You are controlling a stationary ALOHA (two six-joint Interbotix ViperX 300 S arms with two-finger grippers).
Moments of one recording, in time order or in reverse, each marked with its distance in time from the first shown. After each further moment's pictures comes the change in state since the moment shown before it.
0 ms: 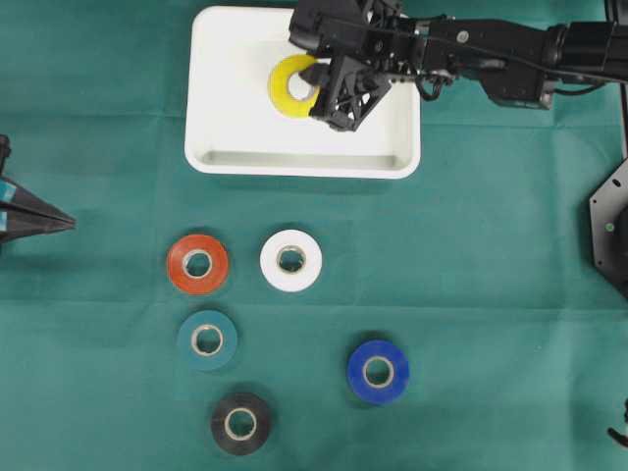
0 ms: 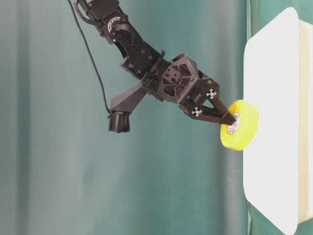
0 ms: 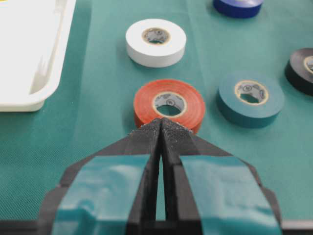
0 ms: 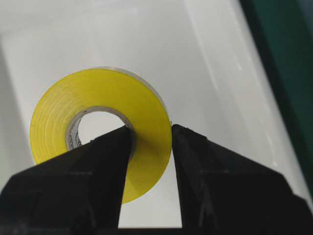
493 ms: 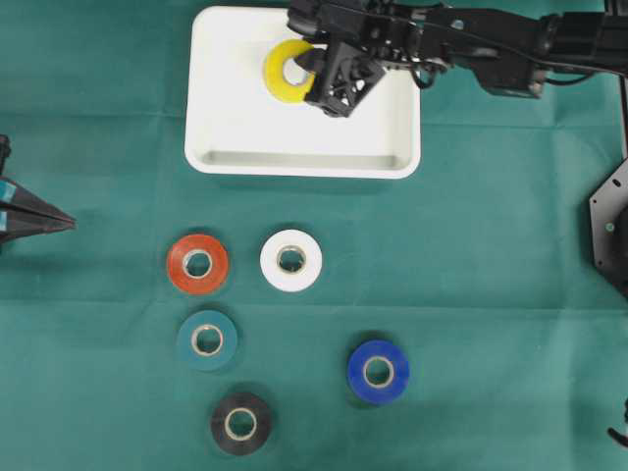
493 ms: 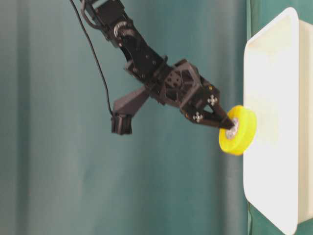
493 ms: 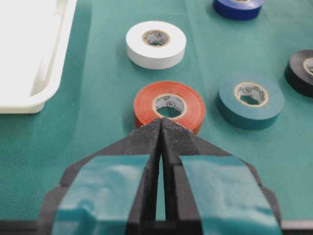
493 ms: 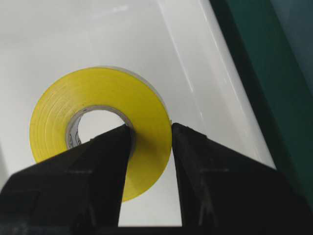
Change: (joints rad) left arm 0.002 -0.002 0.002 0.000 -0.008 0.002; right arm -0.023 0.058 -0.049 -0.015 -0.051 0.000
